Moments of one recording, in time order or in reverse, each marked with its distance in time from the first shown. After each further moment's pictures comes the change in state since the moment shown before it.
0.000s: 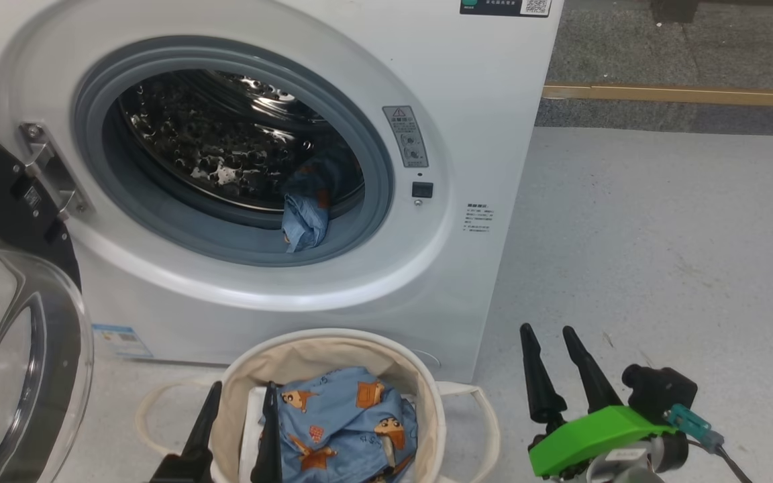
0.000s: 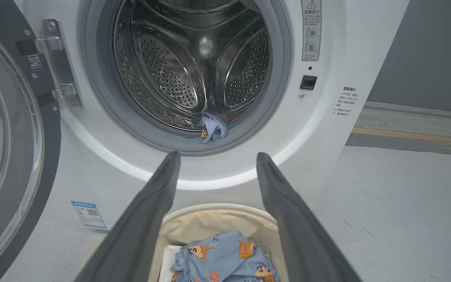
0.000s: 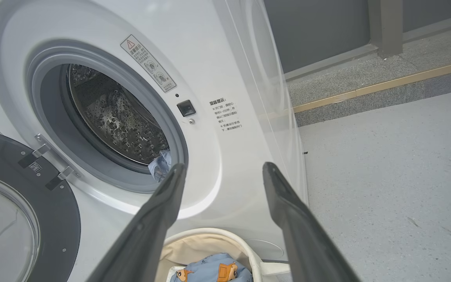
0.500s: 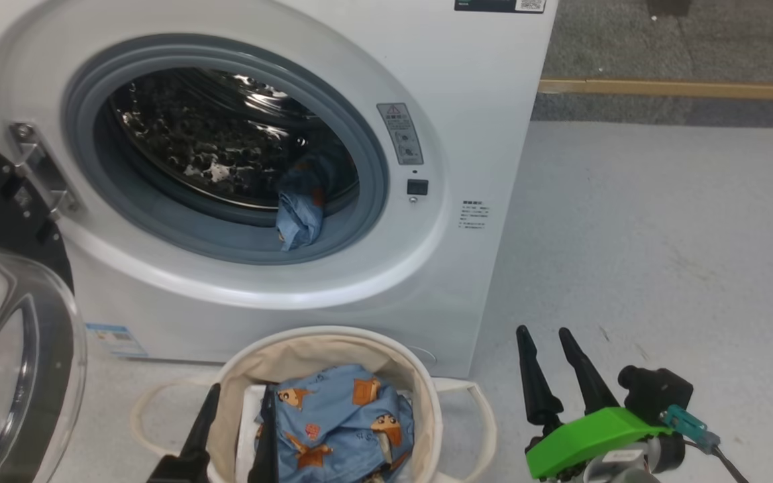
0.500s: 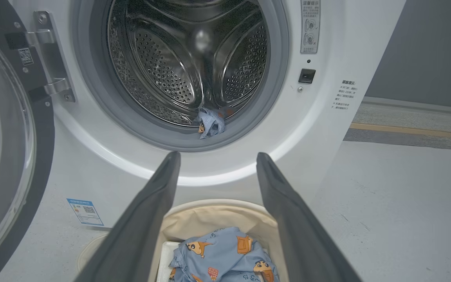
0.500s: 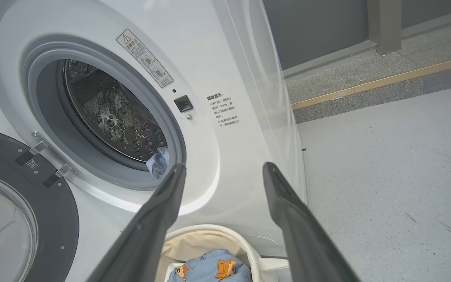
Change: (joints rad) left arm 0.001 0.002 0.005 0.007 0.000 -0.013 0.000; right arm 0.000 0.000 0.008 0.004 0.000 0.000 0.000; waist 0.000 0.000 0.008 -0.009
